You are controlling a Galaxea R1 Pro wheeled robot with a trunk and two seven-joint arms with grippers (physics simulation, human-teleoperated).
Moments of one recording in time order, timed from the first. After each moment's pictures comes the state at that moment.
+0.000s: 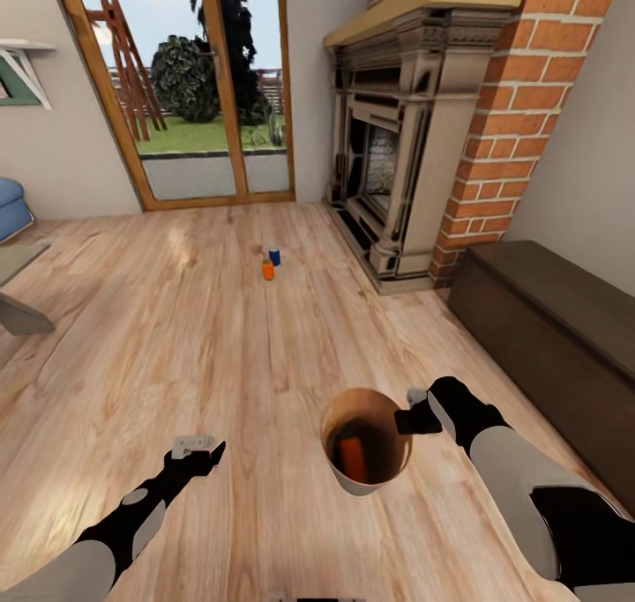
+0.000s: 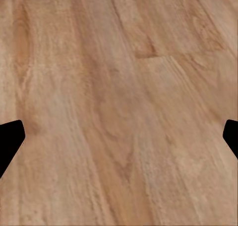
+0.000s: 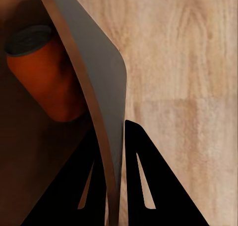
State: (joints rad) left arm -0.65 0.14 -0.01 -0.29 0.16 -0.26 -0.28; right arm -0.97 -0.04 0.05 -0.36 0.06 0.84 0.29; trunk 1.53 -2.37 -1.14
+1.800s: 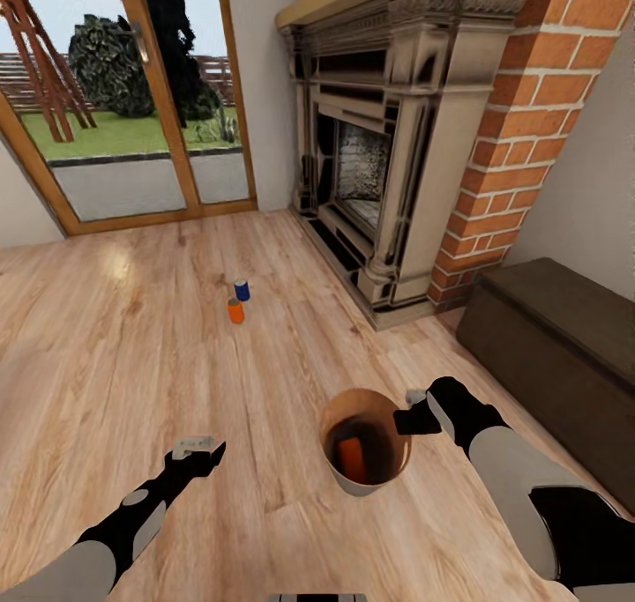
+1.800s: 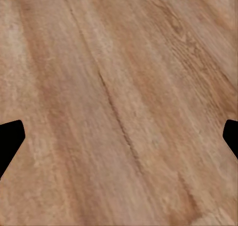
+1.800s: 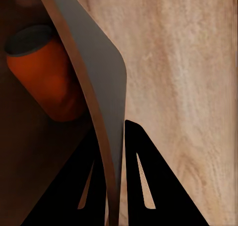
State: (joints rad) left arm -0.64 0.14 -0.01 -0.29 0.16 -0.26 -0.28; right arm -0.97 -0.04 0.05 -0.36 0.07 0.84 0.29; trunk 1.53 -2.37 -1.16
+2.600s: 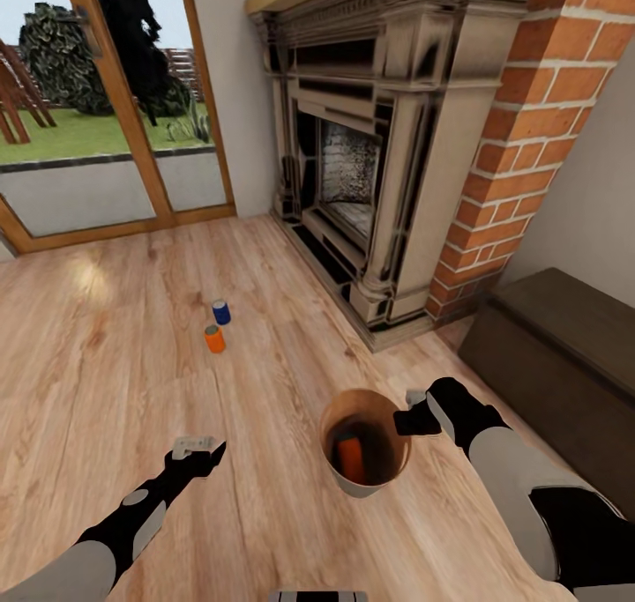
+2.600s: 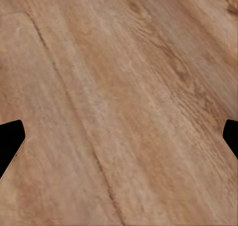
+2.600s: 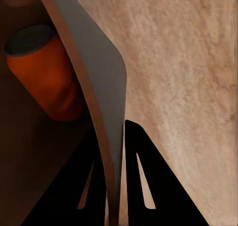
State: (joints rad) left arm -0.64 0.14 -0.01 -0.29 0.16 -0.26 -0.28; right arm -0.97 -0.04 0.05 -0.36 0.06 0.84 0.29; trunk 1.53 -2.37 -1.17
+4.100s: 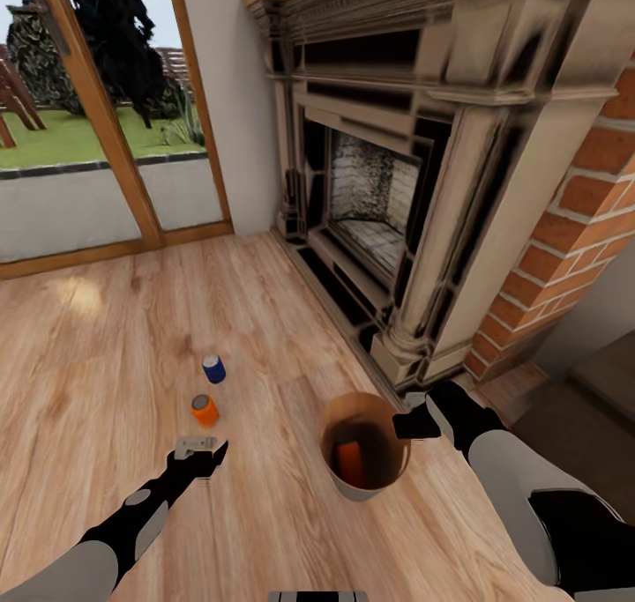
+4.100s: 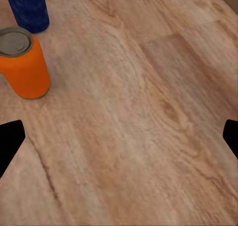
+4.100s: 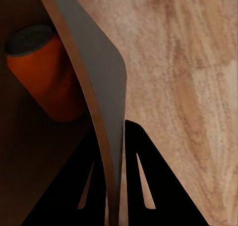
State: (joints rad) left arm -0.64 0.13 -0.01 -0.29 0.16 -0.26 -0.28; right arm -0.96 -0.04 0.05 -0.36 0.06 0.84 0.29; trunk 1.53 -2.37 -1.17
